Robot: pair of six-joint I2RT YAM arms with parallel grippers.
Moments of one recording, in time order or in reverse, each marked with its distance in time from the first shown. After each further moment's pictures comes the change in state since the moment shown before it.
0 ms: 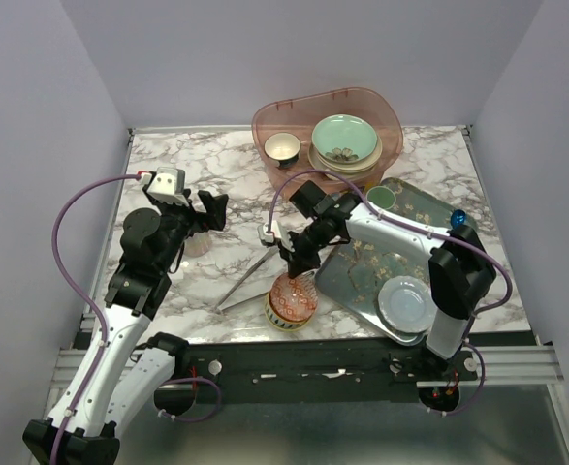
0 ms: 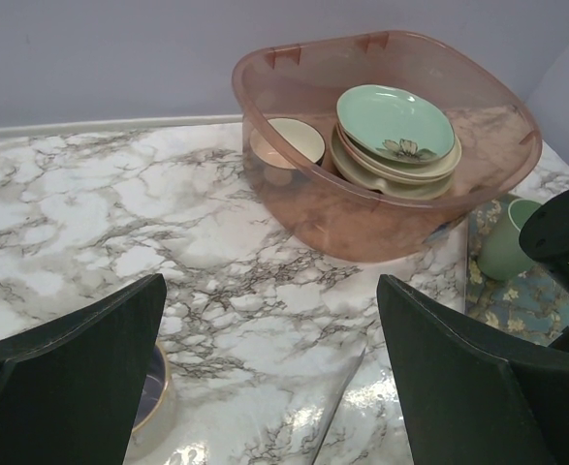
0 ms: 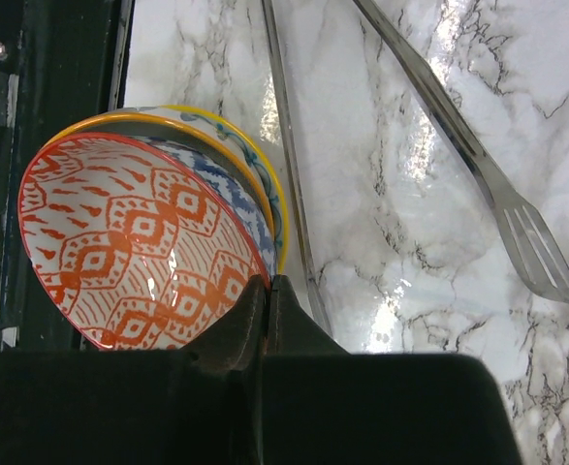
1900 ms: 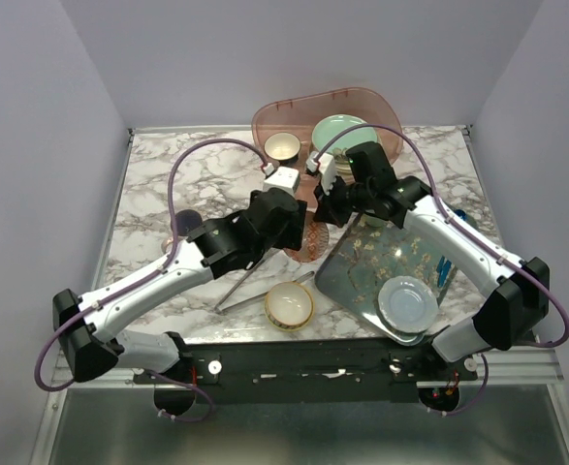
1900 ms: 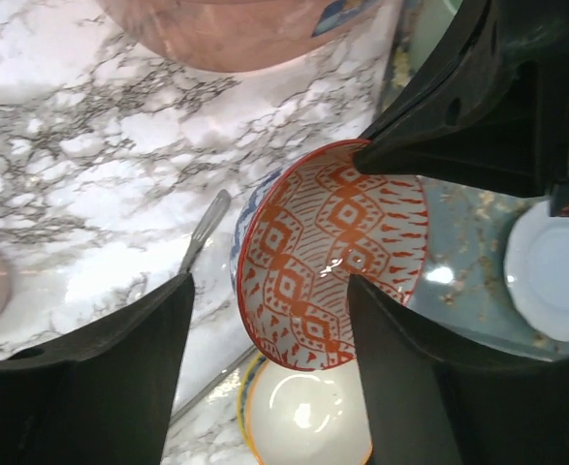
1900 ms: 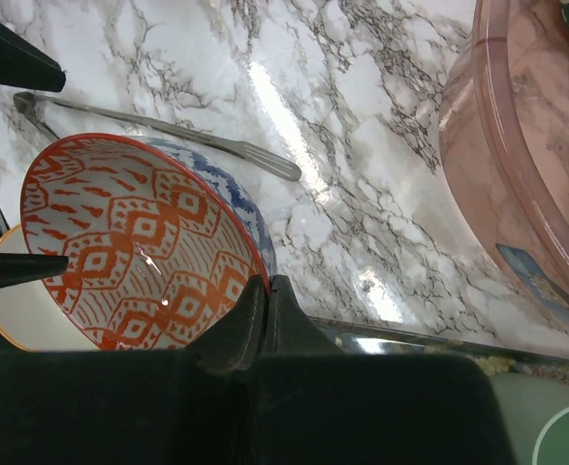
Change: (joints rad) left arm -0.662 0.556 0.486 -0.536 -0.426 -0.293; right arm -0.195 -0.294 -0.007 0.163 0.257 0.473
